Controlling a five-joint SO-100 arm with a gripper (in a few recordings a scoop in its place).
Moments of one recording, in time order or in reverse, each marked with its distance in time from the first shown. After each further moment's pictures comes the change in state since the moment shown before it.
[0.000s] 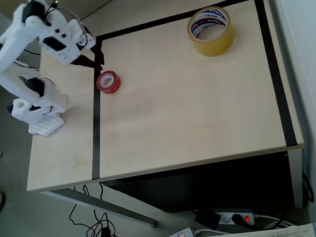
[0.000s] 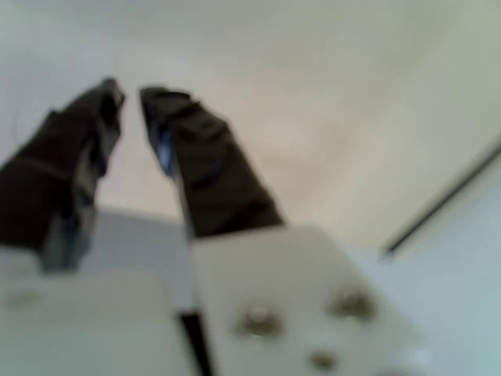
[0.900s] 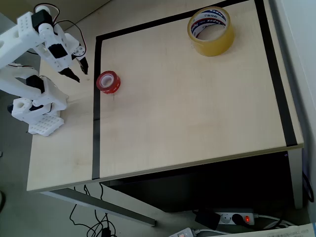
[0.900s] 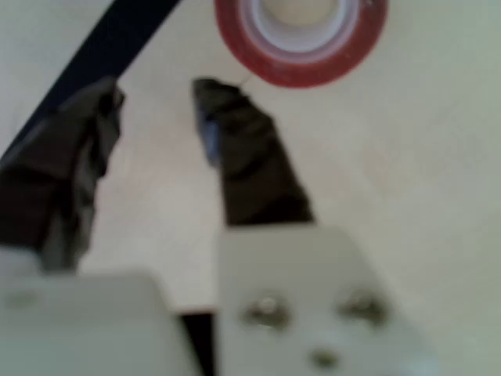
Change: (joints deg) arm -10.1 16.3 36.8 -1.8 -0.3
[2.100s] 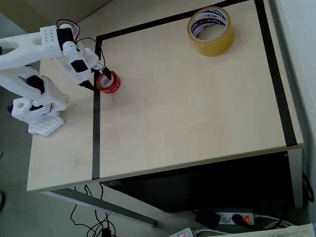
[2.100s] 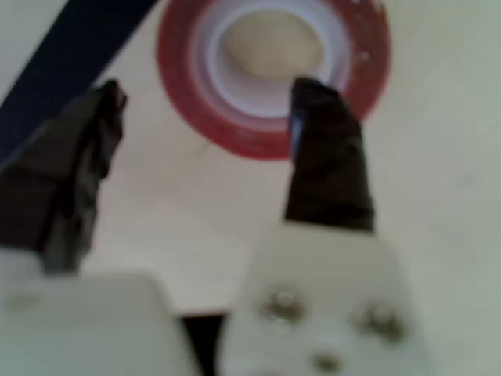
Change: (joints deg) arm 1.5 -10.7 12.2 -23.8 0.0
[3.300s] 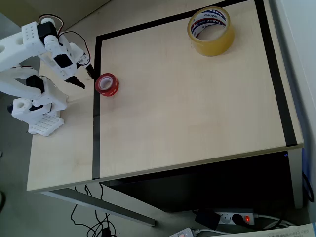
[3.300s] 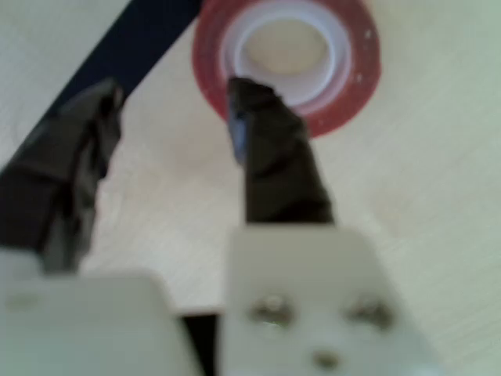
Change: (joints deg) arm -1.8 13.7 1.1 12.0 0.0
